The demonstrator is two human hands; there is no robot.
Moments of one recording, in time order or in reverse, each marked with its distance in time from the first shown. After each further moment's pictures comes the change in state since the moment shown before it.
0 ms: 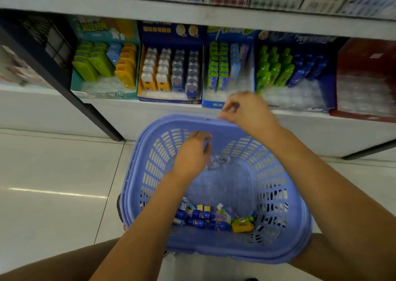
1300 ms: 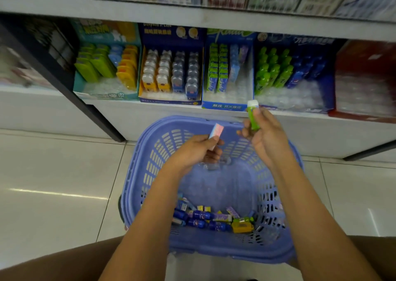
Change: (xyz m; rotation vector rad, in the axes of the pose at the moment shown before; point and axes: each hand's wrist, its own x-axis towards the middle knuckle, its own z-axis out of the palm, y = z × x) left_hand -0.006 0.043 -0.037 -0.919 -0.350 -0.450; right_hand -0.053 0.021 0.014 1.427 0.179 0.420
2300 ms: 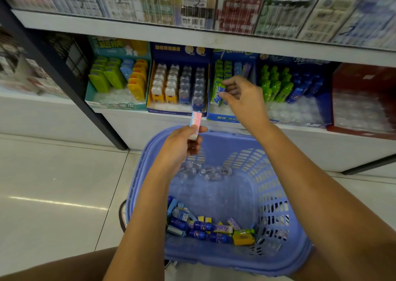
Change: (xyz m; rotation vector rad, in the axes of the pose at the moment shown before) left_hand -0.014 0.022 -0.039 -0.196 0.191 0.167; right_hand 0.063 -0.035 0.067 -1.044 -0.052 -0.650
